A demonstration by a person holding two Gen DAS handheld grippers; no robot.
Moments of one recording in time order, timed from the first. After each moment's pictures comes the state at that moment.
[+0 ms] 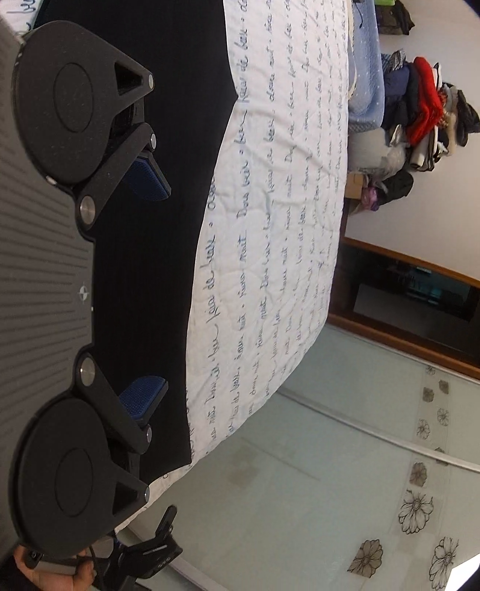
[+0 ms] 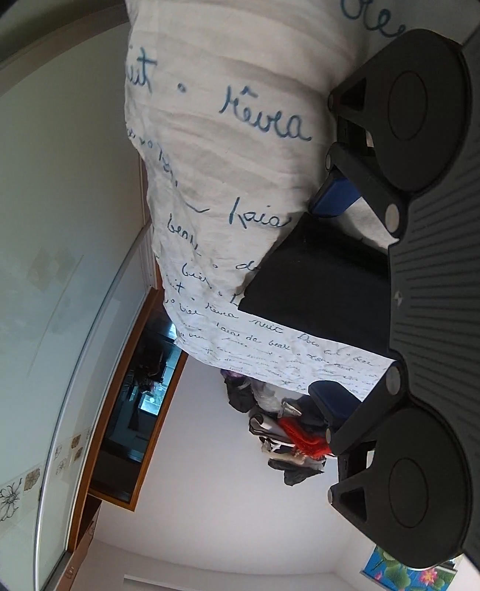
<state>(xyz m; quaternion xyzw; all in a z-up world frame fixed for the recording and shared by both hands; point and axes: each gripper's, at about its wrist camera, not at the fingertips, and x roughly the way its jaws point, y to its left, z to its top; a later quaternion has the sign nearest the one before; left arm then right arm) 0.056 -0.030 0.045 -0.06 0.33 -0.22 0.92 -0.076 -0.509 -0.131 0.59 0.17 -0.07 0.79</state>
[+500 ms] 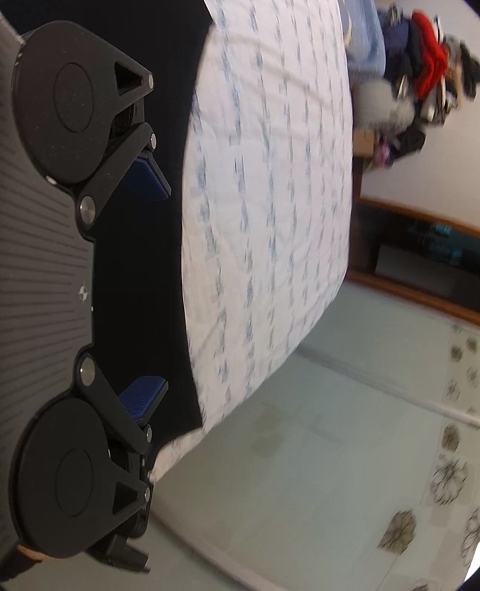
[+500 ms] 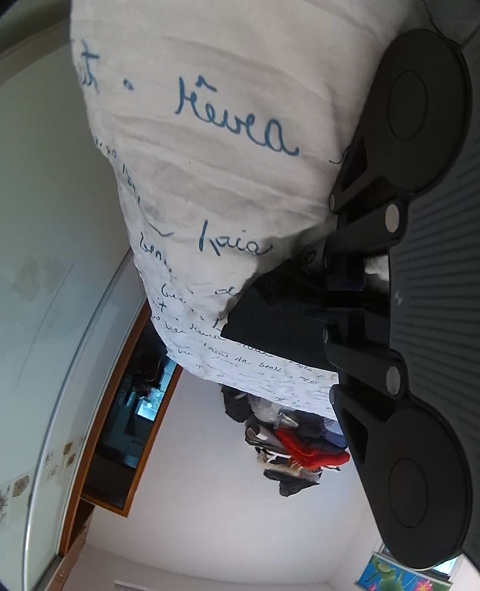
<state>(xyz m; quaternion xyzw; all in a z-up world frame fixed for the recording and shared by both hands) 0.085 -0.106 0.055 -0.03 0.35 -0.29 0.89 -0.064 -0.500 -0.157 0.58 0.18 -0.08 0.79</state>
